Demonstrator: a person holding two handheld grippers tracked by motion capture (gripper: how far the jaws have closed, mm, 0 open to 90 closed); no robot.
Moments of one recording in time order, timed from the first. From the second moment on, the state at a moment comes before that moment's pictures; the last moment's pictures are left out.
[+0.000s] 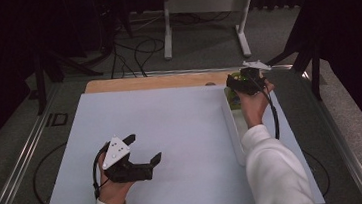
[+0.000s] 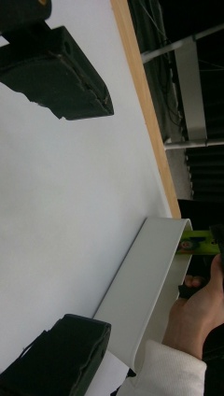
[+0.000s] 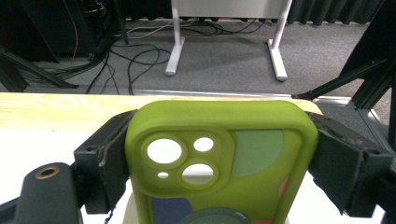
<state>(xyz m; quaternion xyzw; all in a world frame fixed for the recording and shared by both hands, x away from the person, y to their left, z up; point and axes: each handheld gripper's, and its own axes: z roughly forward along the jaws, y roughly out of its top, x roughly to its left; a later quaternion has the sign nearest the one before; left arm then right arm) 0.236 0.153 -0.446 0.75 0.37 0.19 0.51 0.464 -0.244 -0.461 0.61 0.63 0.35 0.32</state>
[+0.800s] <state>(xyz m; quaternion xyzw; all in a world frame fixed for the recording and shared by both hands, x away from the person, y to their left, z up) 0.236 0.153 -0.445 0.75 0.37 0.19 0.52 0.466 -0.242 -0.472 0.61 0.64 0.34 0.32</state>
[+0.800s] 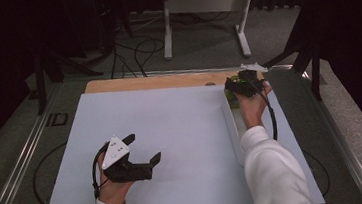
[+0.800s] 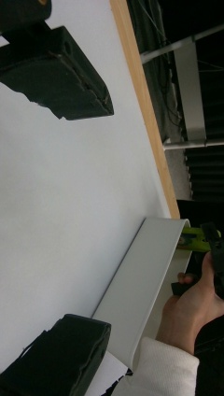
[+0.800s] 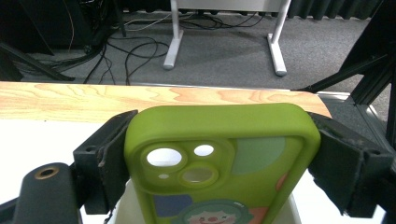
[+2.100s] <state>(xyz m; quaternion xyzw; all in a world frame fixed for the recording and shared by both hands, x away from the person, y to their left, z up) 0.237 0.153 -0.445 0.75 0.37 0.19 0.52 0.471 -0.245 -0.471 0.62 0.65 0.34 0.28</state>
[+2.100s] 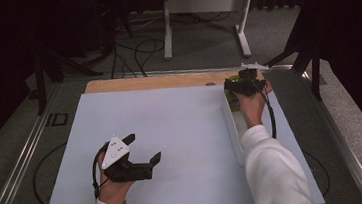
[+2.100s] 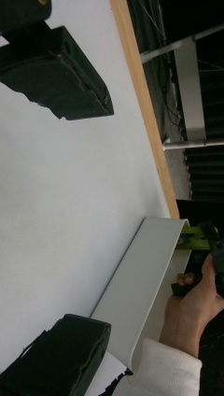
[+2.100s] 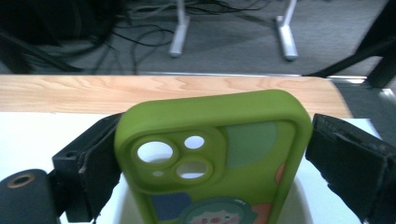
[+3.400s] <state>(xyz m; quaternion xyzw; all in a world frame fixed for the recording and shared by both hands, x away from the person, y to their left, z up) 0.238 0.153 -0.446 0.75 0.38 0.19 0.51 0.452 -0.243 -0.449 0.59 0.66 0.37 0.28</state>
